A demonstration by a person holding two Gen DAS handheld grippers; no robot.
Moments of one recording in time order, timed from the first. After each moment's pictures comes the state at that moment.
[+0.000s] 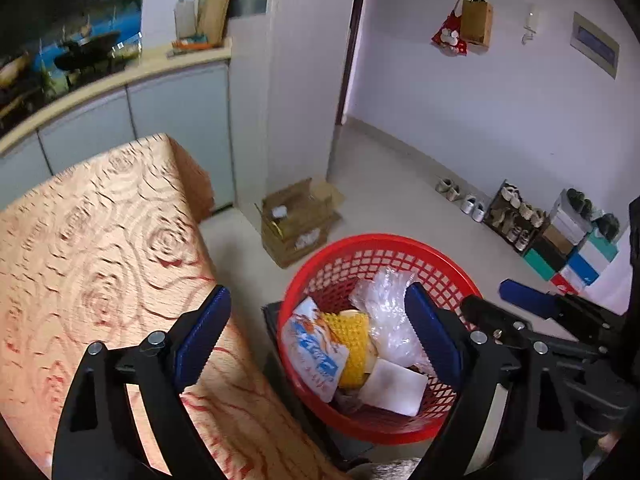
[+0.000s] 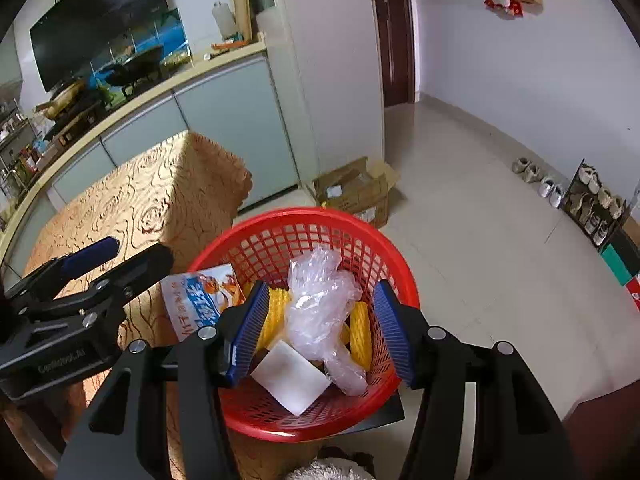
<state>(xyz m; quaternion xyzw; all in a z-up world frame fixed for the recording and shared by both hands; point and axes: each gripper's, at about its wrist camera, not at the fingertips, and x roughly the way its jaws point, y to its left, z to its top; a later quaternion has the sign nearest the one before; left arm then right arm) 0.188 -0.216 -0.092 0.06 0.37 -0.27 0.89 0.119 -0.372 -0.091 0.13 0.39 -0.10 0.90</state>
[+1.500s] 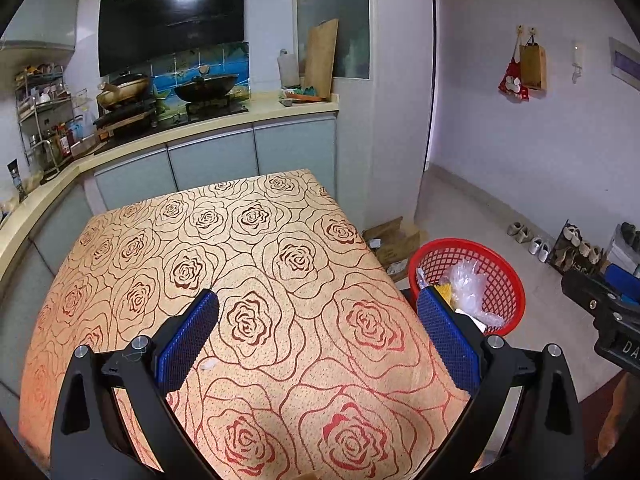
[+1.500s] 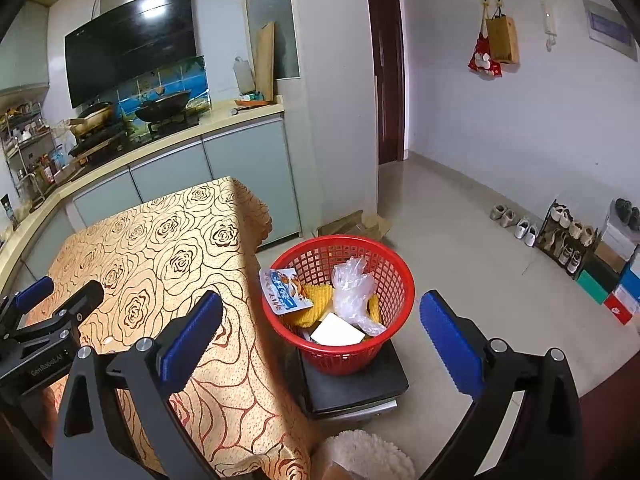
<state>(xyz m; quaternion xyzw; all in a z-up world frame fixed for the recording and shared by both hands) 0.064 -0.072 -0.014 0.05 0.30 -0.11 0.95 -0.001 -0.275 -0.006 0.10 0.31 -0.12 0.94</state>
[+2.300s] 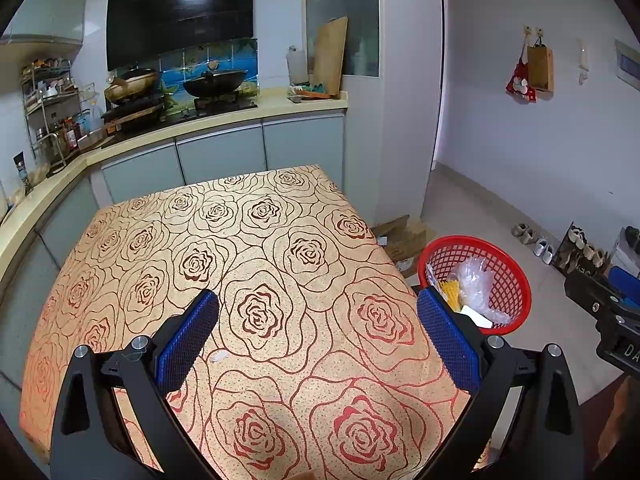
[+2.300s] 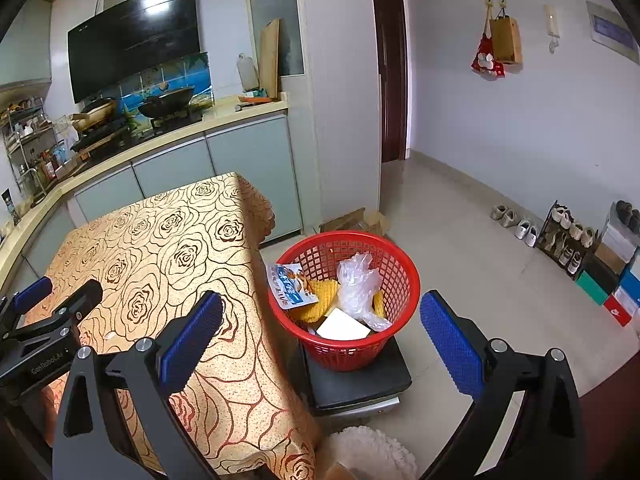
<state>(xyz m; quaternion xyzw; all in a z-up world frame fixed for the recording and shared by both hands) 0.062 -0.063 -0.016 0.05 0.30 -0.10 0.95 0.000 -0.266 -0.007 0.09 0.31 -0.12 0.94</state>
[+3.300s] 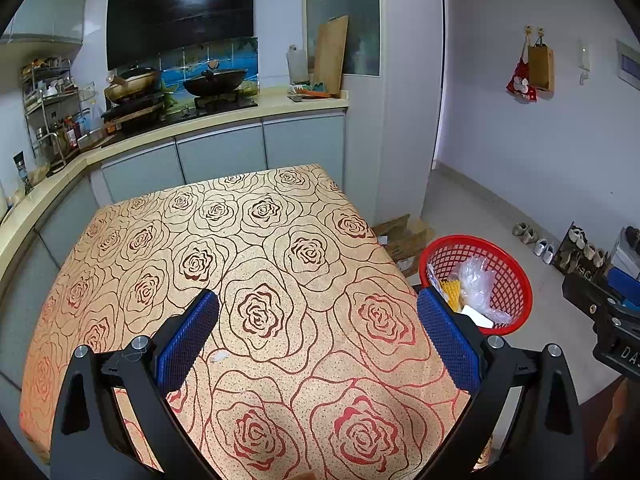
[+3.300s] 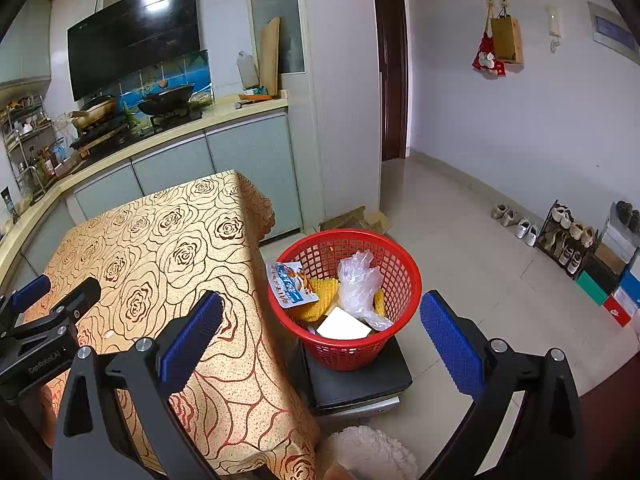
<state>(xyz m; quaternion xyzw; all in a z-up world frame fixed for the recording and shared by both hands) 0.064 -0.063 -0.016 0.05 0.31 -0.10 0.95 0.002 -0.266 -0.009 0.09 0.31 -0.12 0.94</state>
